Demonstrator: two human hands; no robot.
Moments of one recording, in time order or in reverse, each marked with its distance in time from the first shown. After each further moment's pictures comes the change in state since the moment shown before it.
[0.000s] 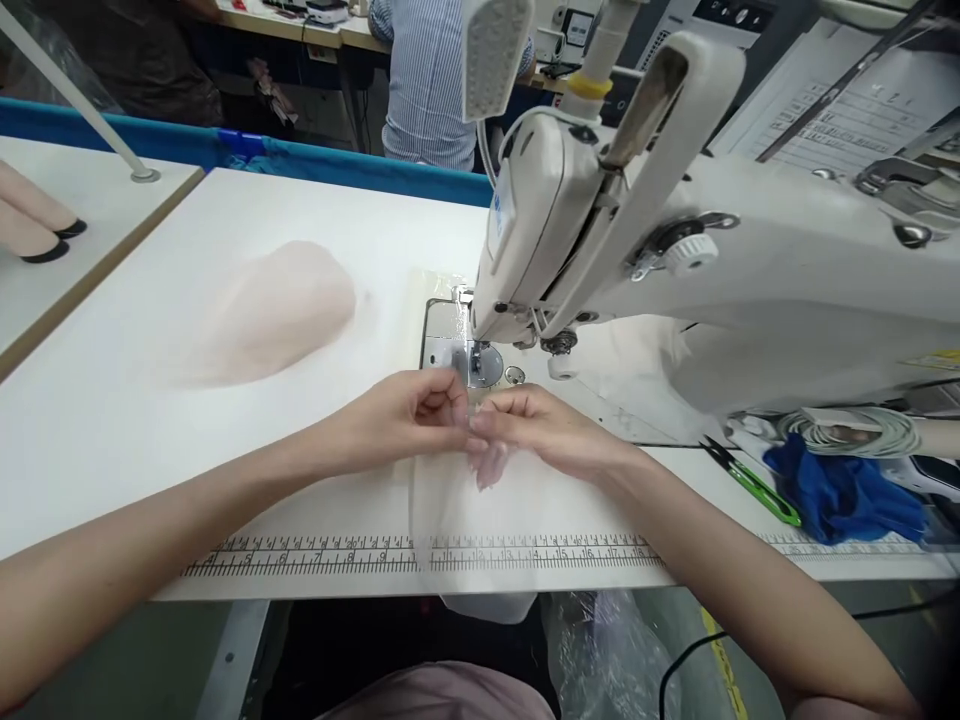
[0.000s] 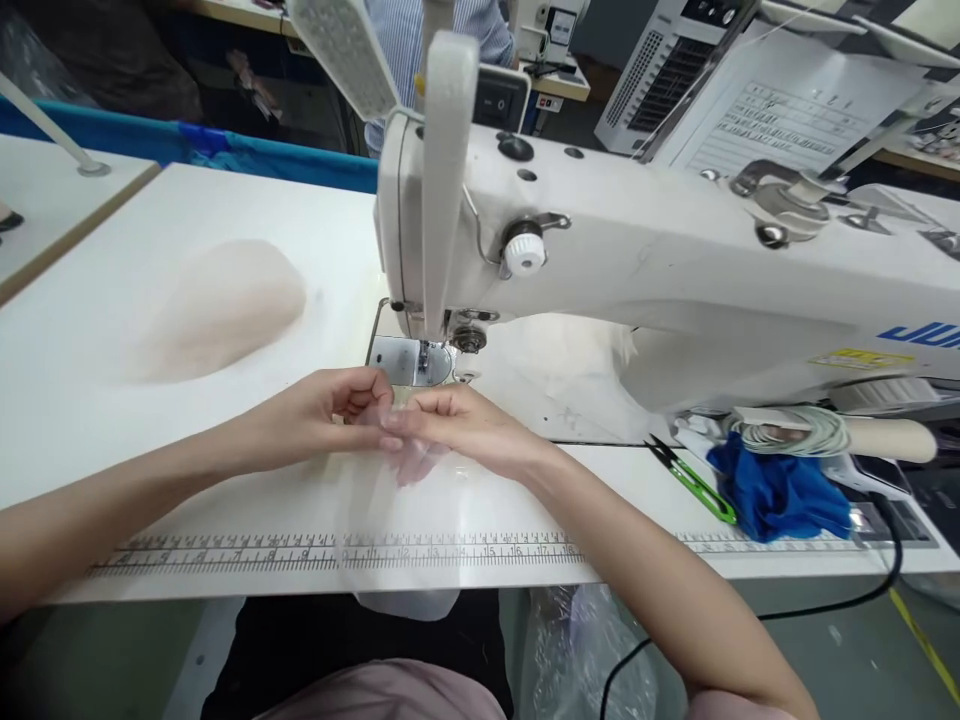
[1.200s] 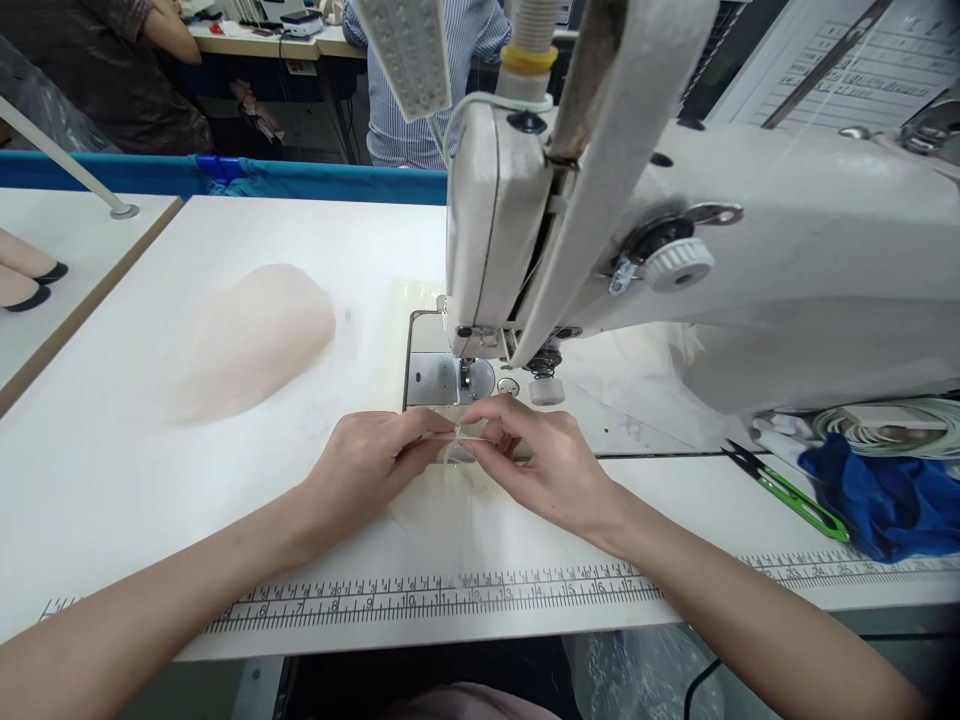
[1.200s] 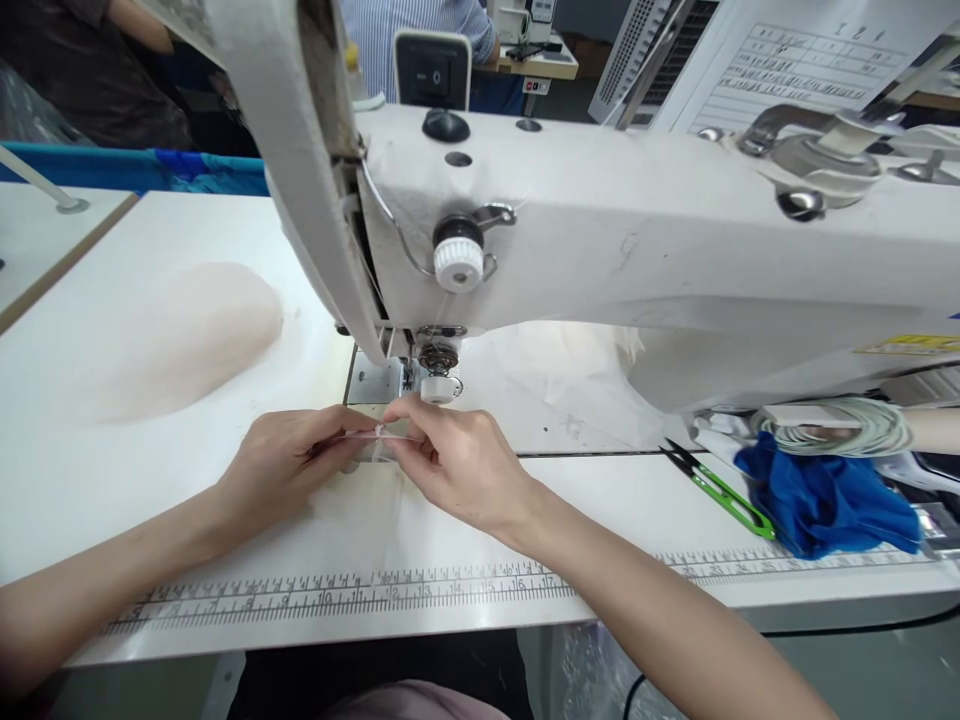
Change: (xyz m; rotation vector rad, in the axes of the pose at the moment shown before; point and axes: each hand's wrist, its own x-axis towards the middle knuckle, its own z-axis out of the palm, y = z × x) left_hand -0.001 -0.026 0.016 0.827 0.444 0.379; right_hand -0.008 0.027 0.004 -0.872 0.535 -0.531
